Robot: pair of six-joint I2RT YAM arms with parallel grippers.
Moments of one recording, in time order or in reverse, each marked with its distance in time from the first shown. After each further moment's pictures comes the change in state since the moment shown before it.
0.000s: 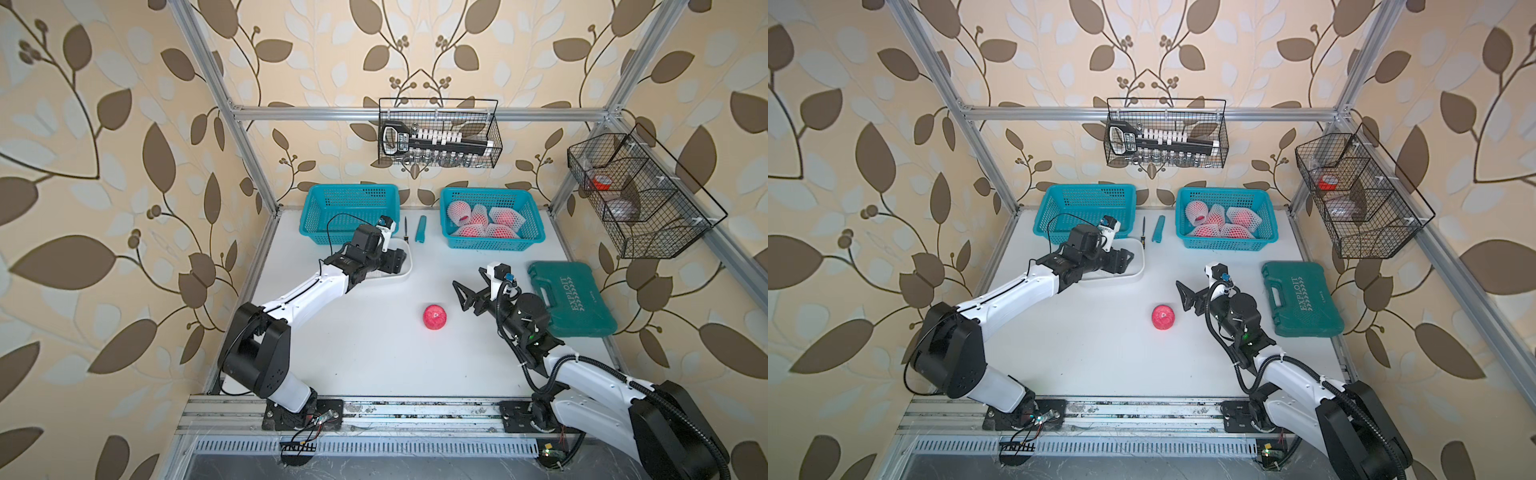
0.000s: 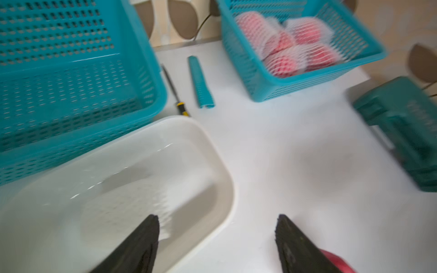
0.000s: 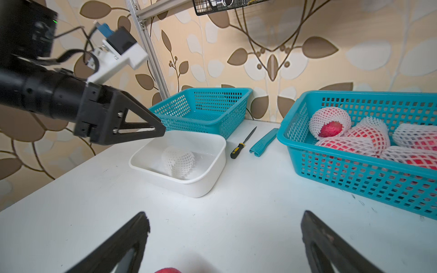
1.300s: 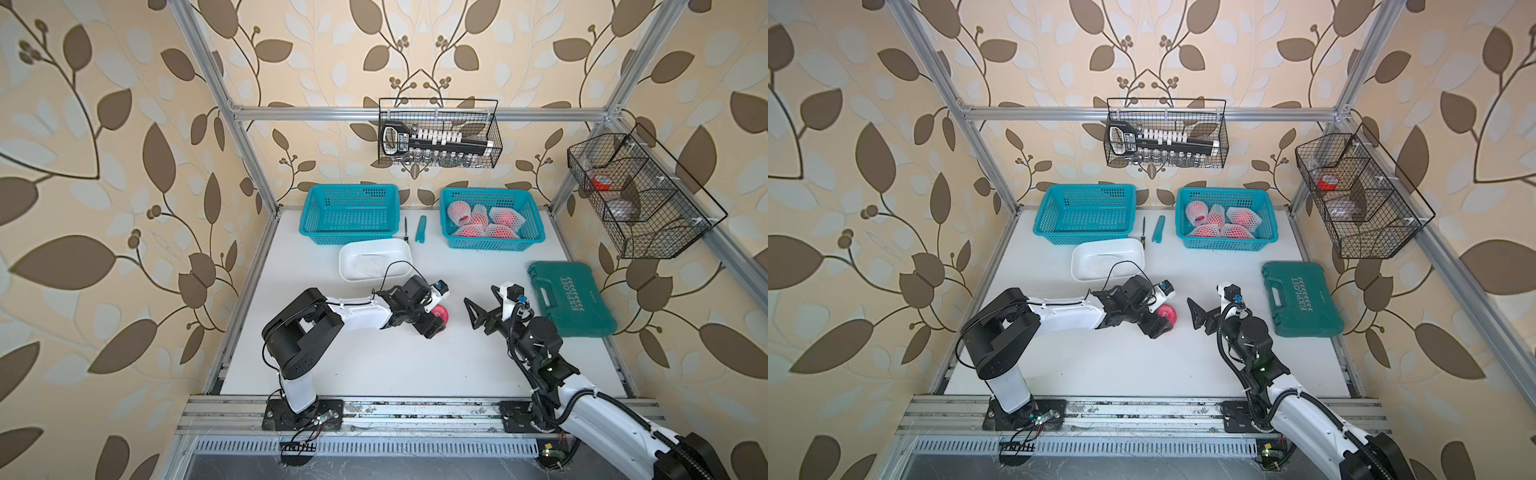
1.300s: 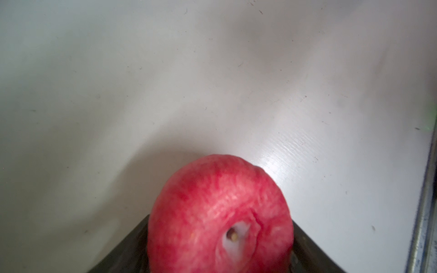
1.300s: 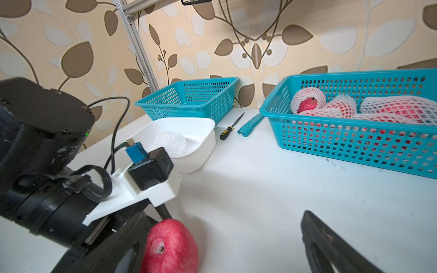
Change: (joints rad) left arm -0.317 0.256 -0.161 0.134 0.100 0.082; right arm 0.001 -0.307 -0.188 -0.140 0.051 0.015
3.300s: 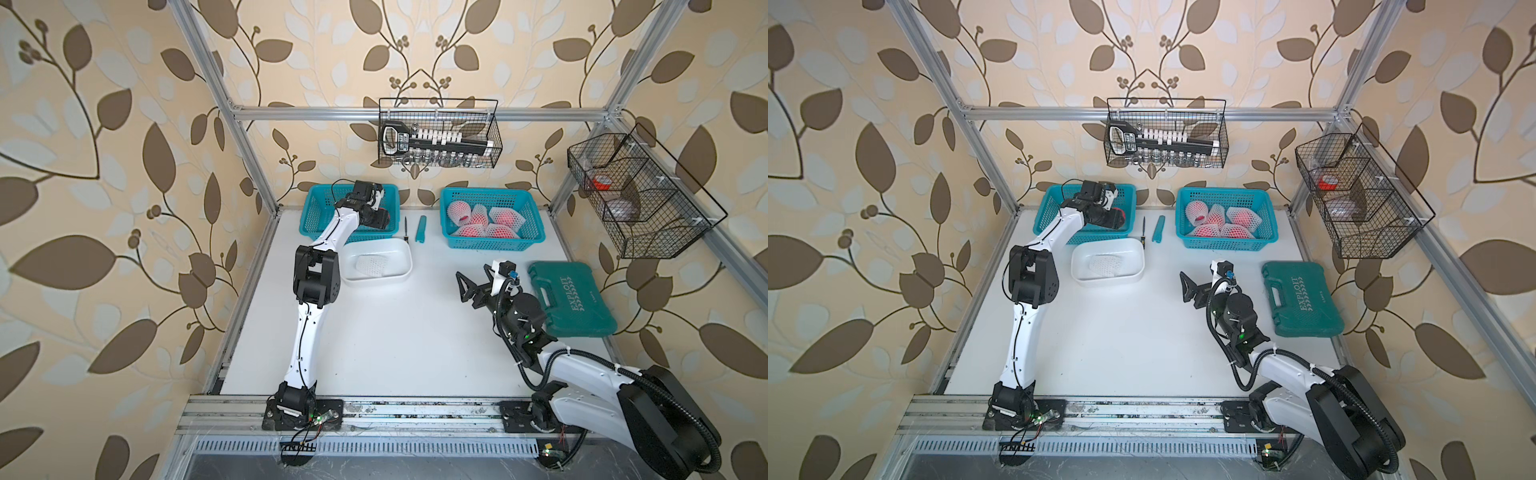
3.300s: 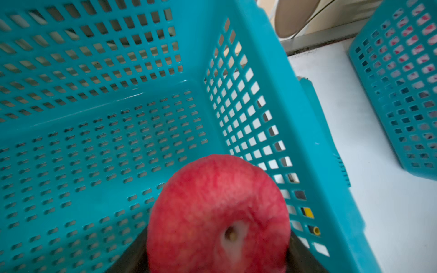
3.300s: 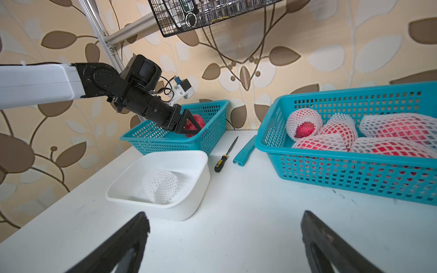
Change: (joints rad) left arm 0.627 0.700 1.325 -0.612 -0.058 0.074; right arm 0.026 0.402 0.188 0.266 0.114 0.072
